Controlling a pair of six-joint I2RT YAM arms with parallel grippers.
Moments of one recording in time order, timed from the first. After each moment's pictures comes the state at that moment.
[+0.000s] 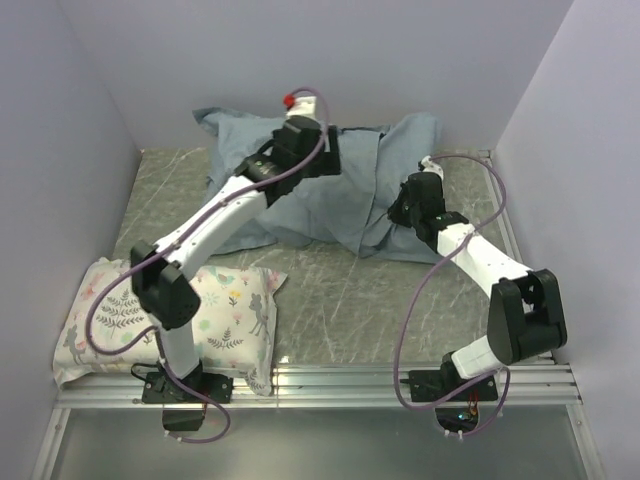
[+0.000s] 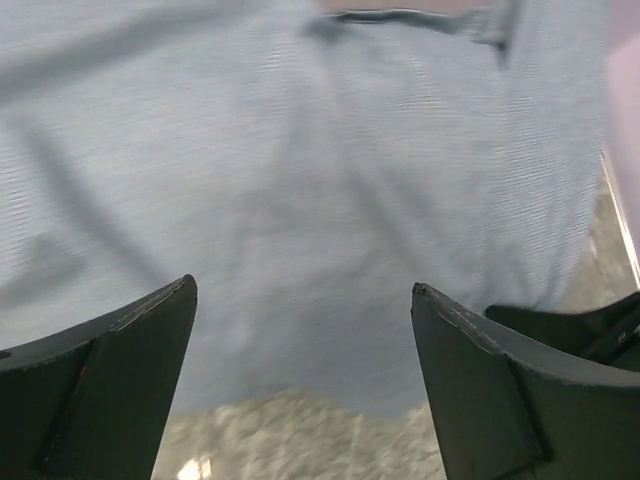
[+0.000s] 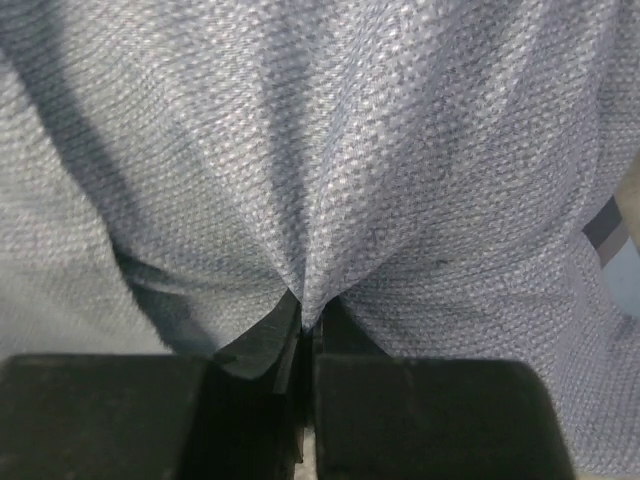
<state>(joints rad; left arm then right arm) -0.64 1.77 1.82 -0.52 -0.34 -0.48 0.27 1.50 1.02 -0.14 0.09 0.54</state>
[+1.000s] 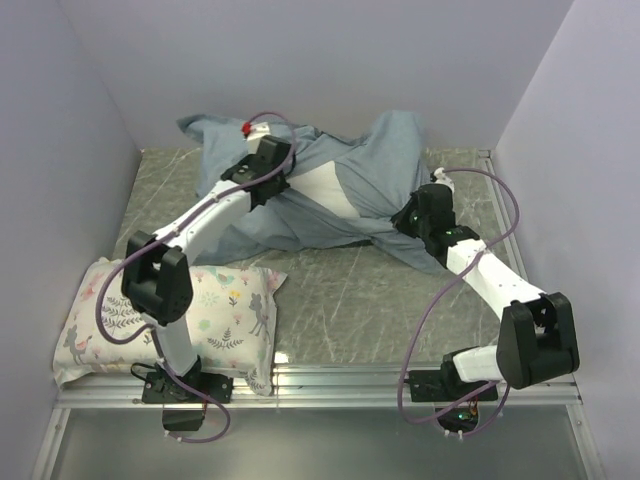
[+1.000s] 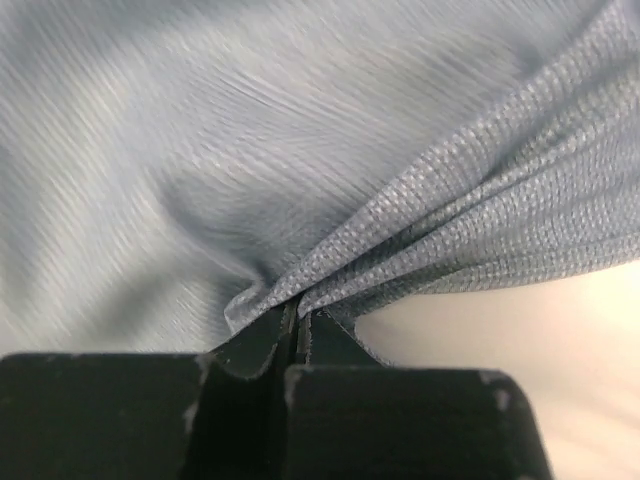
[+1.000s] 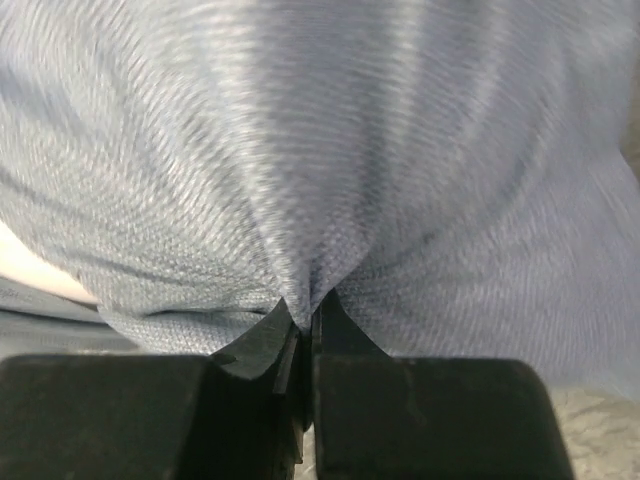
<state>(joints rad) -0.53 1.83 1.62 -0.50 -0.50 -0.60 0.26 1.34 0.87 -0.13 0.08 0.64</state>
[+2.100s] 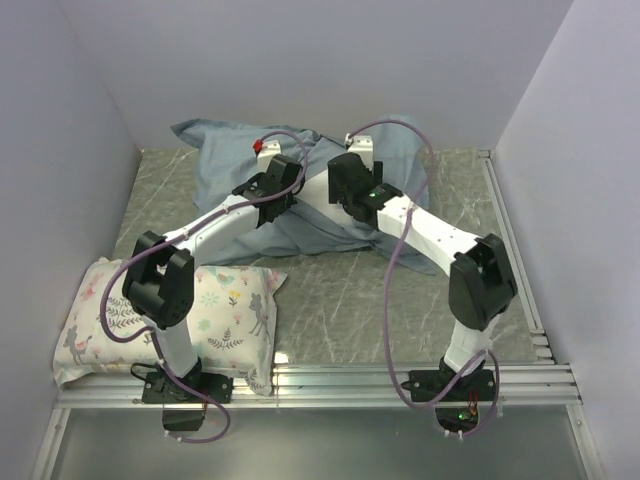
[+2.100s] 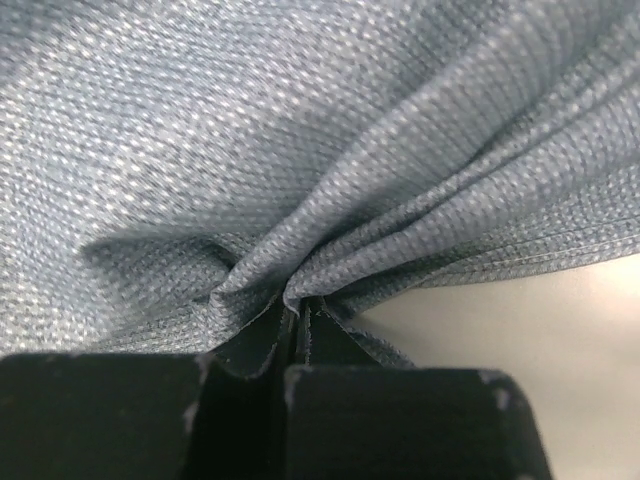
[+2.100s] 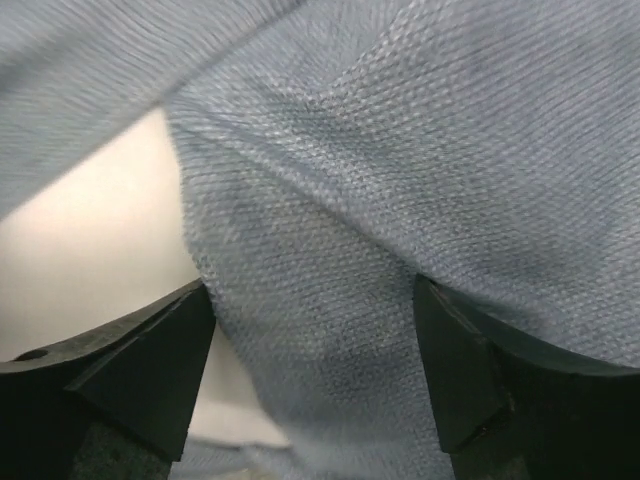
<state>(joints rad) -0.56 1.80 1.43 -0.36 -0.50 -0.60 0.63 1.76 1.47 -0.34 0.59 0.36</state>
